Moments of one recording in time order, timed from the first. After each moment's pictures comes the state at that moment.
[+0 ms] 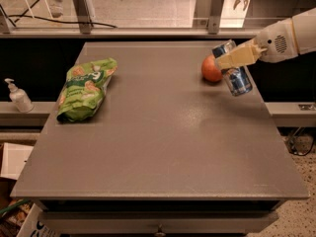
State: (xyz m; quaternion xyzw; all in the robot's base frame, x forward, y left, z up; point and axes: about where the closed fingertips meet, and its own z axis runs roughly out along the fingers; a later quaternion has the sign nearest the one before) arm 0.606 -0.186 0.923 -0.37 0.80 0.31 0.36
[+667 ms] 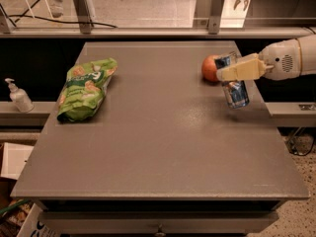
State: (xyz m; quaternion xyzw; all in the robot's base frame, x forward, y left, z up) arm 0.580 -0.187 0.908 -0.37 0.75 0.39 0.38
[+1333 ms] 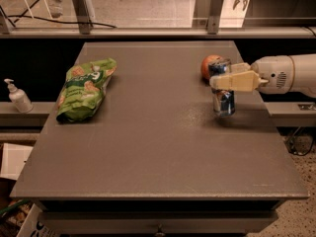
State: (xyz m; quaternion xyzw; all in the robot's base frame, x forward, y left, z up) arm 0.553 -0.161 0.907 -0.39 0.66 0.48 0.42
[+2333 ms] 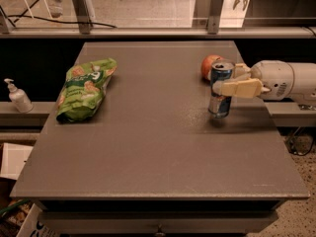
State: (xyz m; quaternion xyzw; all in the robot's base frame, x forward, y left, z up) arm 0.528 -0.155 0.919 -0.45 0.53 0.53 0.48
